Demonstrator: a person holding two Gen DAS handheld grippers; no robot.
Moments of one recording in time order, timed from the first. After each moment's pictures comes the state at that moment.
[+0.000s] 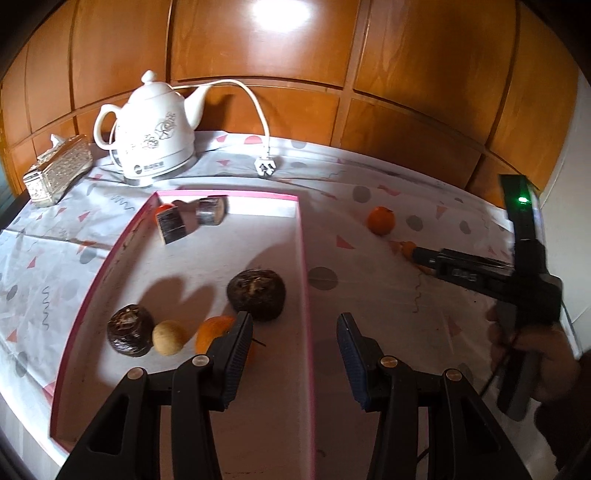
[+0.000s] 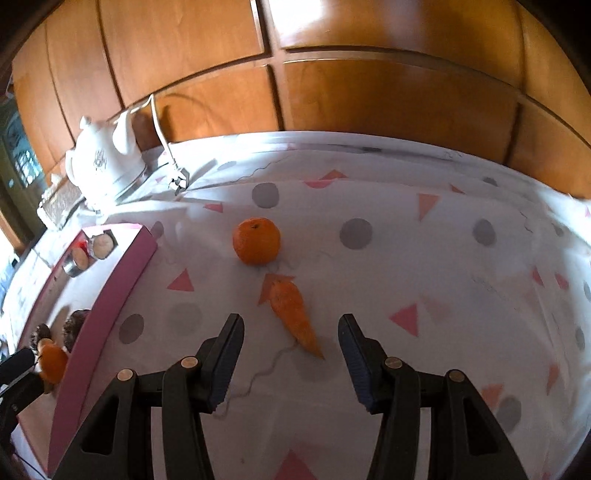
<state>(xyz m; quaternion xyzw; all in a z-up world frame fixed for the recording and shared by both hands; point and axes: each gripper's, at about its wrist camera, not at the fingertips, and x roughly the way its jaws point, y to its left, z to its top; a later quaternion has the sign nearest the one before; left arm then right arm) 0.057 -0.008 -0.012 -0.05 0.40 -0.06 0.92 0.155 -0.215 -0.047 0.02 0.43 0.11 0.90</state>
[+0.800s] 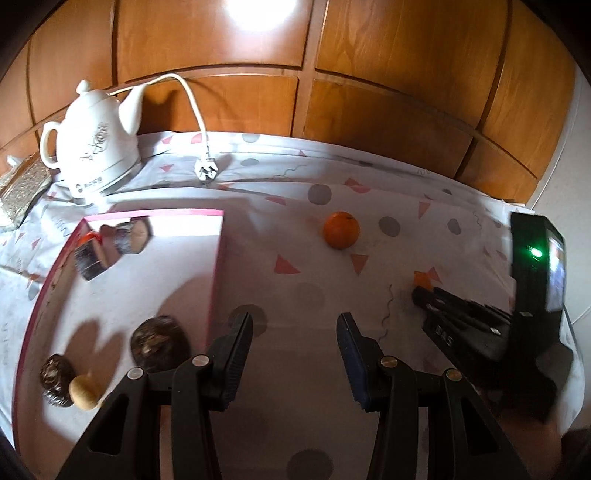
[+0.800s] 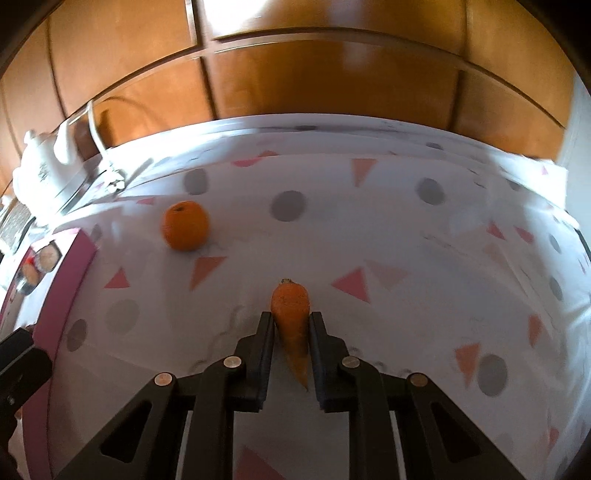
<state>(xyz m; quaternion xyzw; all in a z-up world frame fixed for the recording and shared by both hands) 0.120 -0.074 -0.021 -0.03 0.42 -0.09 0.90 0.146 -0.240 -0.065 0.05 0.44 -0.01 0.90</state>
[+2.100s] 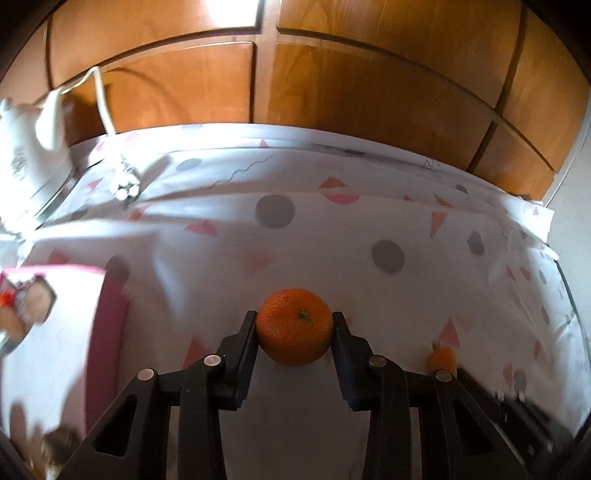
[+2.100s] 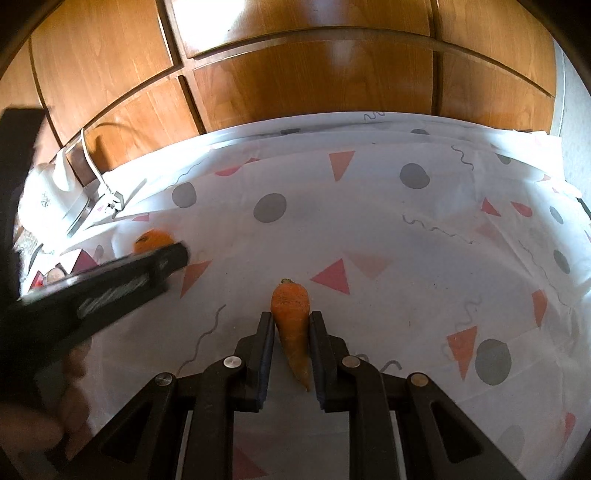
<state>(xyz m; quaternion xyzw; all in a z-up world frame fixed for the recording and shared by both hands) 0.208 -0.129 -0.051 -0.02 0.44 -0.10 0.89 0.137 -0.254 -0.068 0.09 0.43 0.00 0.90</state>
